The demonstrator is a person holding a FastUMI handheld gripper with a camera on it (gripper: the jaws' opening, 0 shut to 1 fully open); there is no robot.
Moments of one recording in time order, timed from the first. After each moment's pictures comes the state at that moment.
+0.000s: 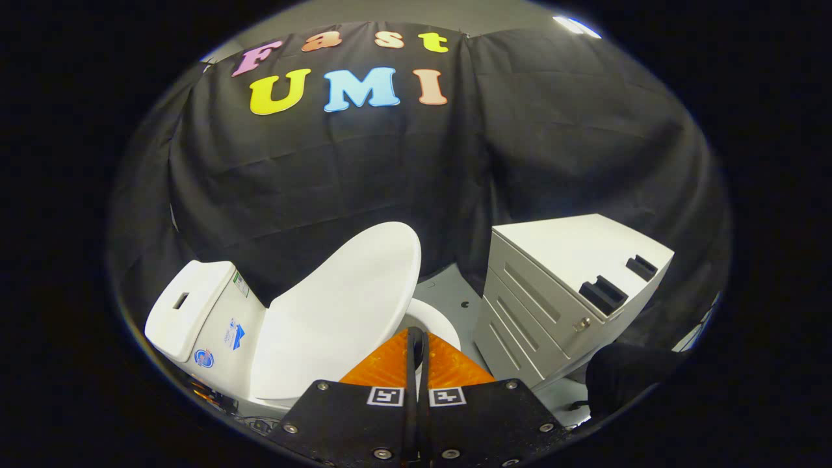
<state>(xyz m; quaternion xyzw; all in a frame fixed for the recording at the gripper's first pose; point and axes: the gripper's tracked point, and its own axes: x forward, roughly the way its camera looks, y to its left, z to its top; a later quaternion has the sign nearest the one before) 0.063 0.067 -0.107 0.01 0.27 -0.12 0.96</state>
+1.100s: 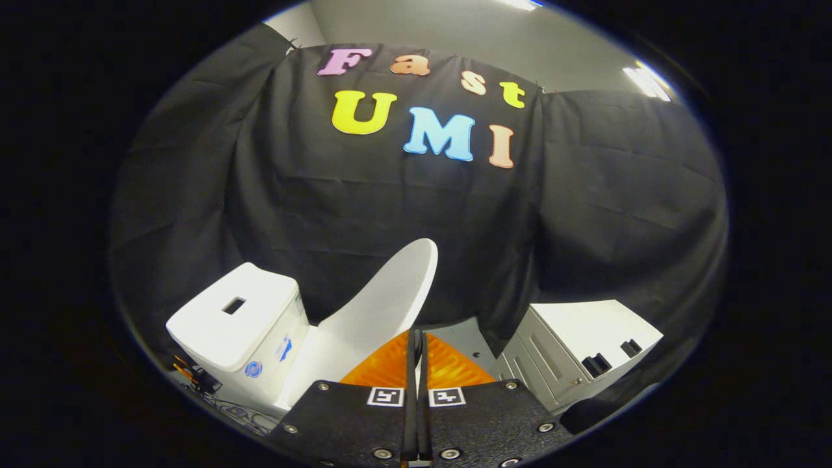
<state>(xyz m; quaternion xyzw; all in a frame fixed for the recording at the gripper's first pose) 0.074 0.198 0.005 -0.09 0.18 -0.02 0.98</state>
